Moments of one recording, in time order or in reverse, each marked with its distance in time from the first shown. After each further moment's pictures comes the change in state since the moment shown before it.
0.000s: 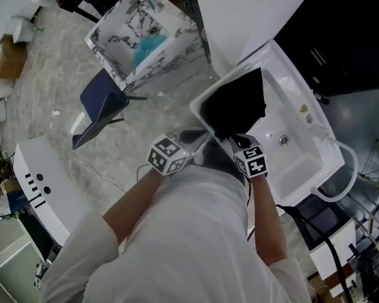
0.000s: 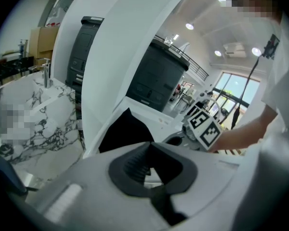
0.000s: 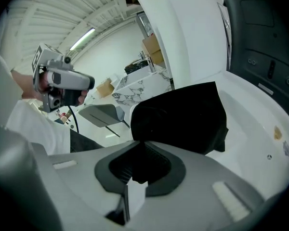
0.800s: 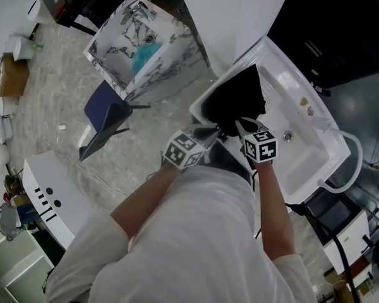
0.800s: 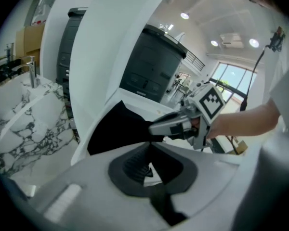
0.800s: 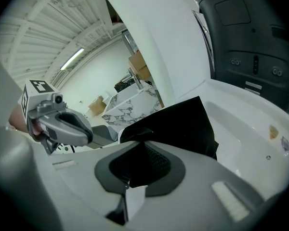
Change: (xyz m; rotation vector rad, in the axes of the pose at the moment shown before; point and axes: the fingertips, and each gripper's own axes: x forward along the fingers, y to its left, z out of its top) left arm 0.048 -0.003 -0.013 0.066 0.102 -0.020; right arm -0.013 -0.038 0.052 0.154 -0.175 -0.038
